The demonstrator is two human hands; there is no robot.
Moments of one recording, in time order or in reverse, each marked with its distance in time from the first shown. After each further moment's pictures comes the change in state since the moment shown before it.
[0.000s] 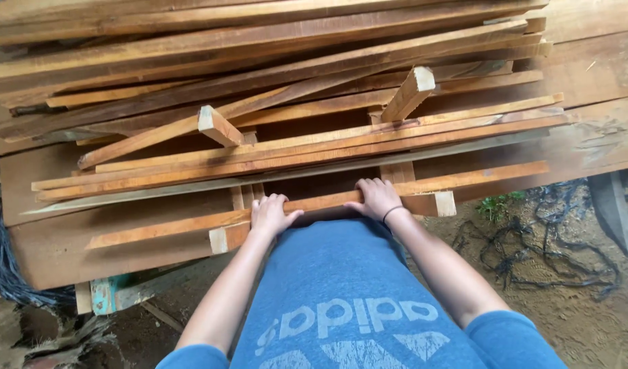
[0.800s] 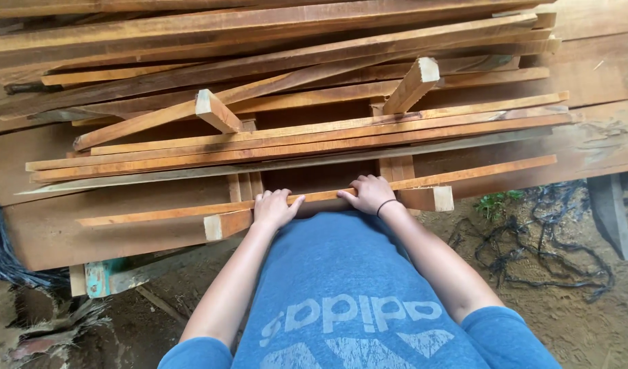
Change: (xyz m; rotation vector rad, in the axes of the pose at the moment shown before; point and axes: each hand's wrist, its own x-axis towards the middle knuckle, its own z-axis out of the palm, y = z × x) left_hand 0.000 0.014 0.012 0.016 -0.075 -0.061; right_hand -0.002 -0.016 -0.020 0.020 -0.126 0.013
